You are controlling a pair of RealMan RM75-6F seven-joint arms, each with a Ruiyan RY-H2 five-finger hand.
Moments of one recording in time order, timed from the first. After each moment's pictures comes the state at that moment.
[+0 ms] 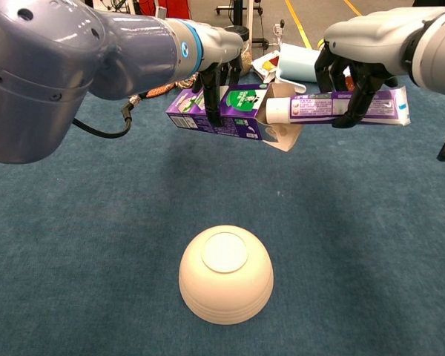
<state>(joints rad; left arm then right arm) -1.35 -1.72 -0.34 -1.51 0.21 1.15 1.12 0.92 -1.47 0.24 -2.01 -0.53 1.44 -1.09</state>
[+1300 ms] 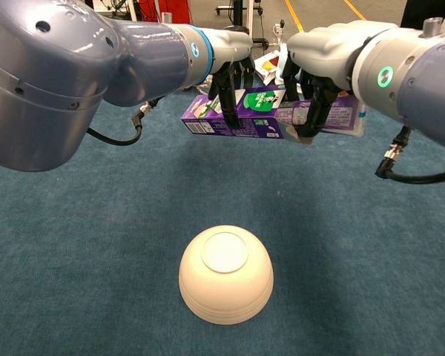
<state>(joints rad) -1.33 -1.76 -0.38 -1.48 0.26 1.11 0.97 1.00 -1.67 0.30 -1.97 -0.47 1.60 -1.19</state>
